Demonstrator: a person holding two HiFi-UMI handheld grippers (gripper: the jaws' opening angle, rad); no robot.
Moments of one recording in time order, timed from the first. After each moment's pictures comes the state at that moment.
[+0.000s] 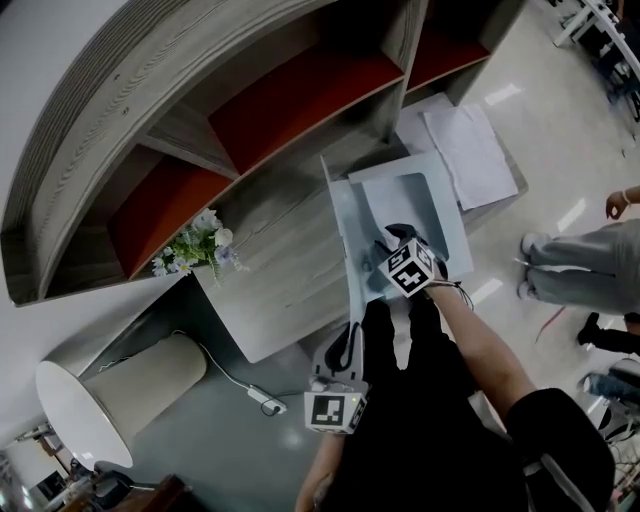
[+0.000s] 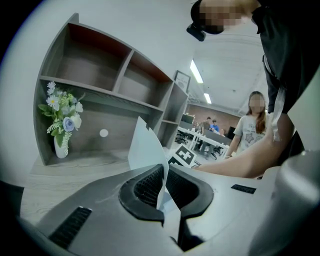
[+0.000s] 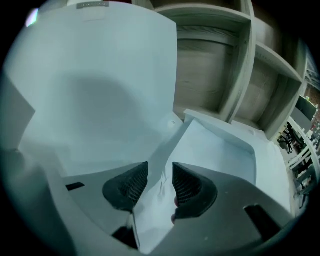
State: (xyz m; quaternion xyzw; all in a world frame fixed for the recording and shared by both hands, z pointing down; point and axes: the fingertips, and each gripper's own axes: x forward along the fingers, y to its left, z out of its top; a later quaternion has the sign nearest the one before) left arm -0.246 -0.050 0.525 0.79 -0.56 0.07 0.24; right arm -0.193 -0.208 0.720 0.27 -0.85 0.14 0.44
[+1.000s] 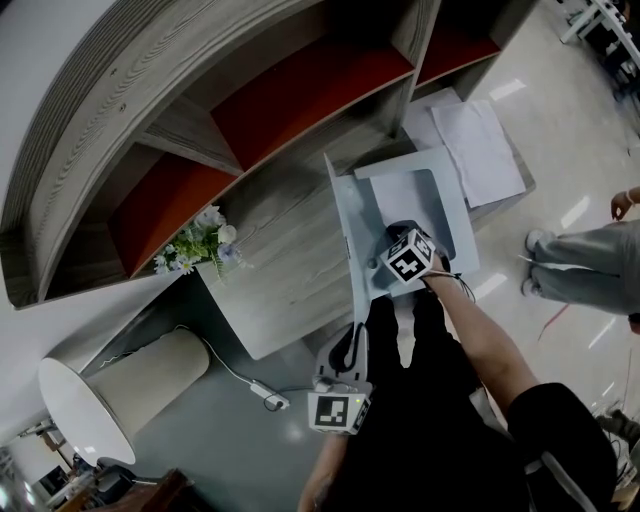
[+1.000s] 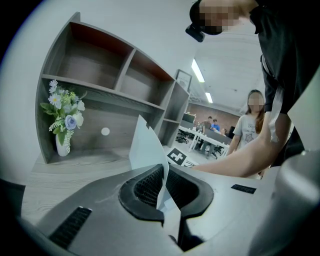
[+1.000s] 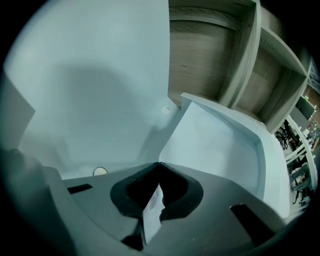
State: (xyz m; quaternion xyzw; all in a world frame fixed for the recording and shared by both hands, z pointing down) left arm -0.251 -0.043 0.536 0.79 -0.56 0.09 0.24; right arm -0.188 -0.221 0.752 0.28 -0.82 0.15 0.48
